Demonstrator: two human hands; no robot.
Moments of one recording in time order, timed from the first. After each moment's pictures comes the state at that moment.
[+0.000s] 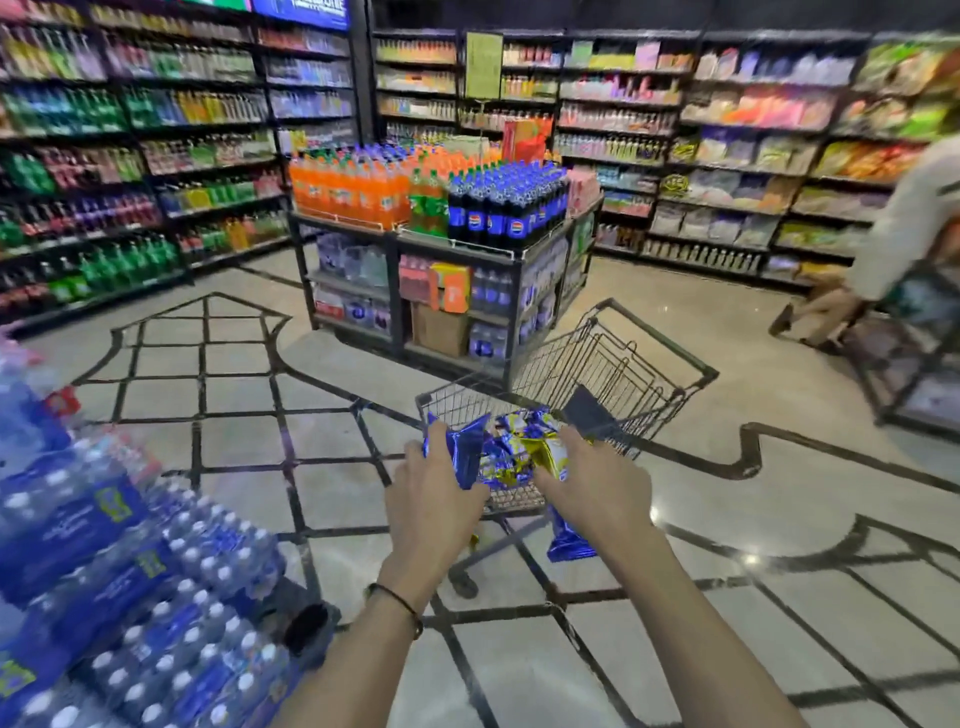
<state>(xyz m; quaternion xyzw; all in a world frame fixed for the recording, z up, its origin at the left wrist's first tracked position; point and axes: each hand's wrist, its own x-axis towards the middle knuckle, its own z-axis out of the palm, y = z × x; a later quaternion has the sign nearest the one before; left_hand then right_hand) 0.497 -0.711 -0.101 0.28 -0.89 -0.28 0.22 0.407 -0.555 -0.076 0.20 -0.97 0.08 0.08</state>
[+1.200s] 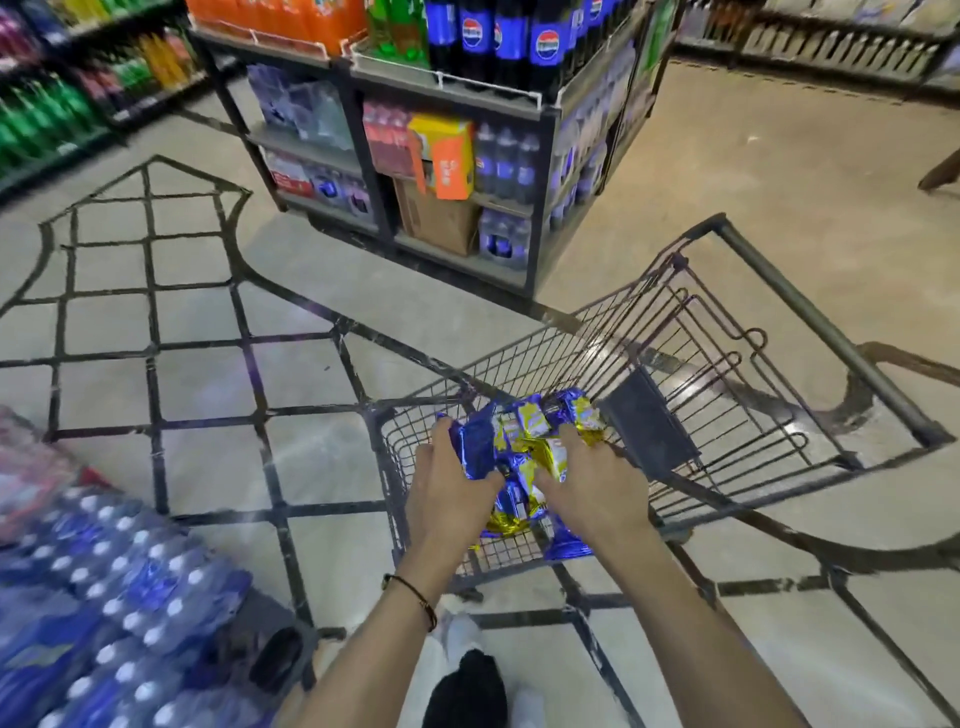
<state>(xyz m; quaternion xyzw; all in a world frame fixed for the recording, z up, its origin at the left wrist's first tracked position) -0.021 -0.876 -0.255 0.39 -0.82 -0.41 0.04 -0.110 -0.736 -0.249 0.20 -0.97 0.07 -0.12</state>
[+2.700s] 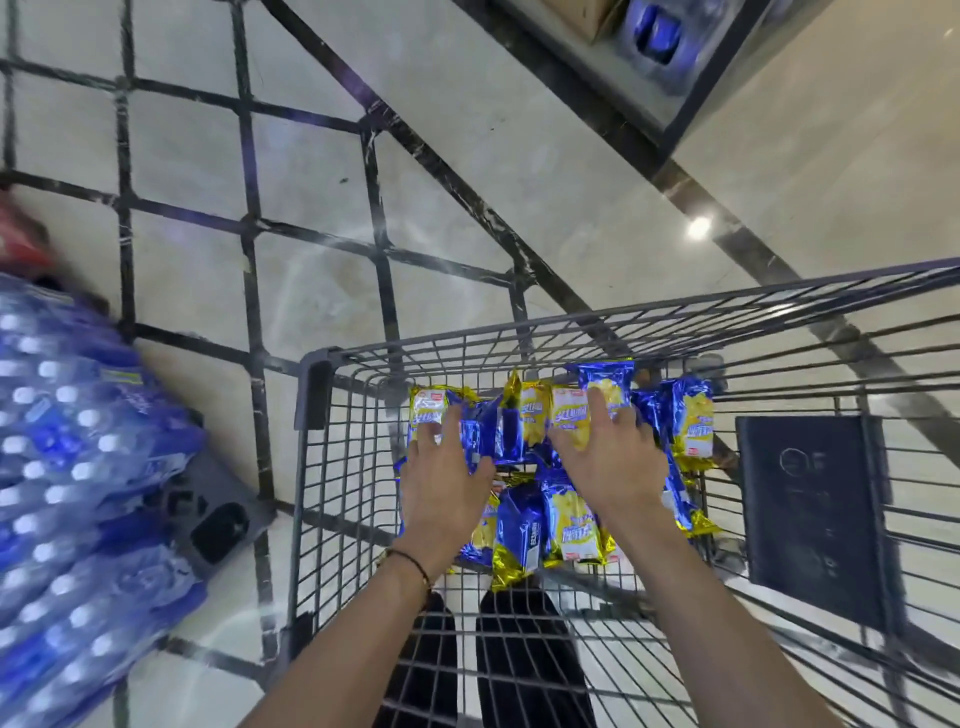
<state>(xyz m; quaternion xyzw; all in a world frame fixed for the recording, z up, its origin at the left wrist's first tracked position) -0.170 -0.967 -0.589 0.51 -0.79 -0.32 -0.13 -0.322 -0.858 -0.595 0.25 -0.93 -0.04 -0.28</state>
